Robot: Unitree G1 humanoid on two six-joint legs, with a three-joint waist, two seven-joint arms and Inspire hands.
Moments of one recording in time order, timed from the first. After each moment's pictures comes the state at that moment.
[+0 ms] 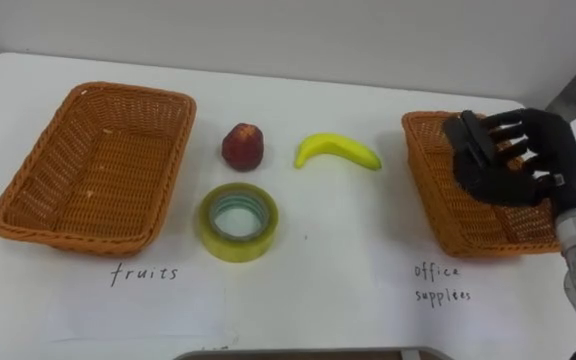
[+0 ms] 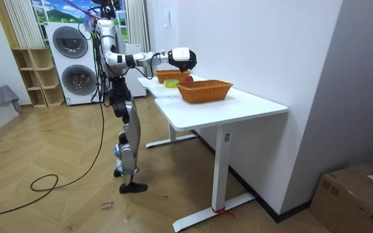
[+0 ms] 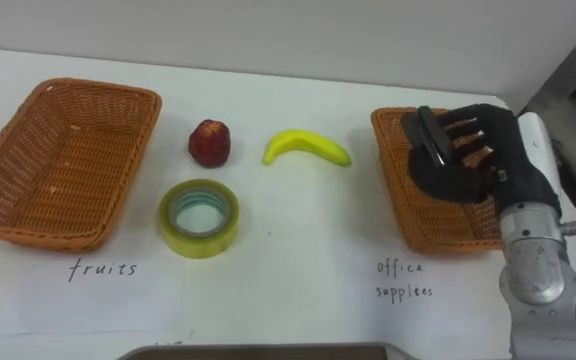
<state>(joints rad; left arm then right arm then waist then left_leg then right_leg) 0.27 0.21 0.12 1.06 0.26 0.07 0.21 0.01 -0.38 -0.18 0.00 -0.31 0.07 0.01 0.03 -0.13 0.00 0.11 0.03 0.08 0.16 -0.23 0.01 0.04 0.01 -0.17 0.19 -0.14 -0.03</state>
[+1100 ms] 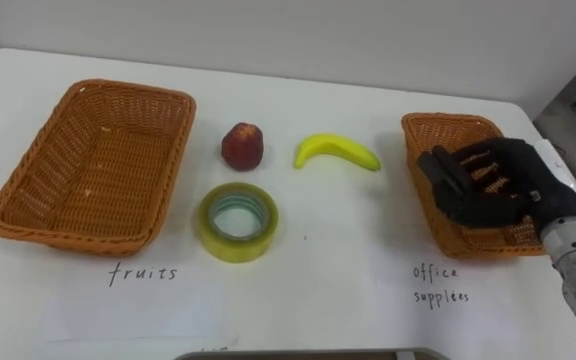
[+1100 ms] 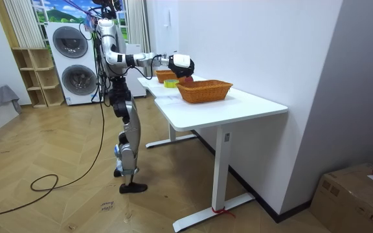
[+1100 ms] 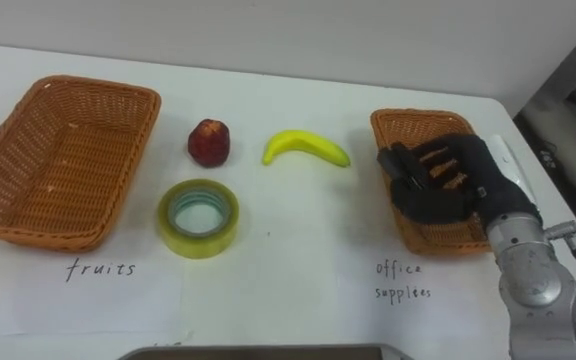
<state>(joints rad) 0.26 0.22 0.12 1.06 0.28 0.08 0.17 0.01 -0.38 -0.18 0.04 -0.36 0.09 0.17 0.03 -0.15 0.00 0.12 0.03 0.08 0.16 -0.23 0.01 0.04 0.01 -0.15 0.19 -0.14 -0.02</state>
